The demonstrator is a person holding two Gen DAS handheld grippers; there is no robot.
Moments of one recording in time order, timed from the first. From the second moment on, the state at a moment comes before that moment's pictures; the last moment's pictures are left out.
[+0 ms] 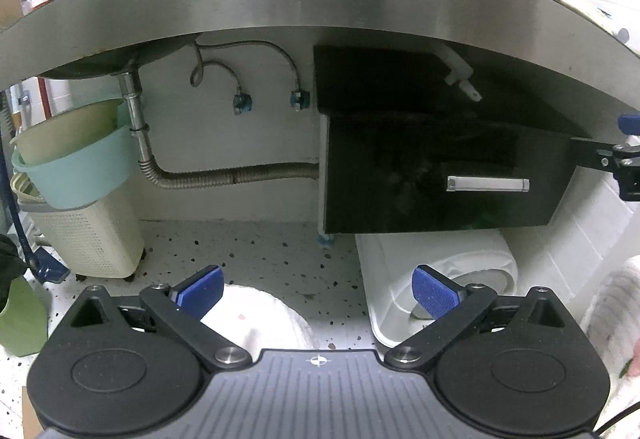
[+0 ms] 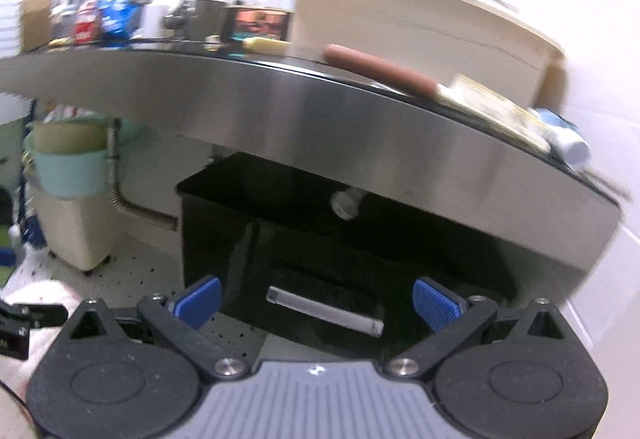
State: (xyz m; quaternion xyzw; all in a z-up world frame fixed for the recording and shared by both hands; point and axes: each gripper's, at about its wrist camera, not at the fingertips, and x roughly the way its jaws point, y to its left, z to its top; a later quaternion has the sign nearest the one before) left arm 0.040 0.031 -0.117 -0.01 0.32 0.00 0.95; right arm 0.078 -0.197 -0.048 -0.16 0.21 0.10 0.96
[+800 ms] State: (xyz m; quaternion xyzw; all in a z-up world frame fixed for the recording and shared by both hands) left arm 0.036 0.032 -0.127 -0.02 0.33 0.00 0.95; right arm 0.148 -0.183 -0.096 -0.28 0.23 0.19 0.91
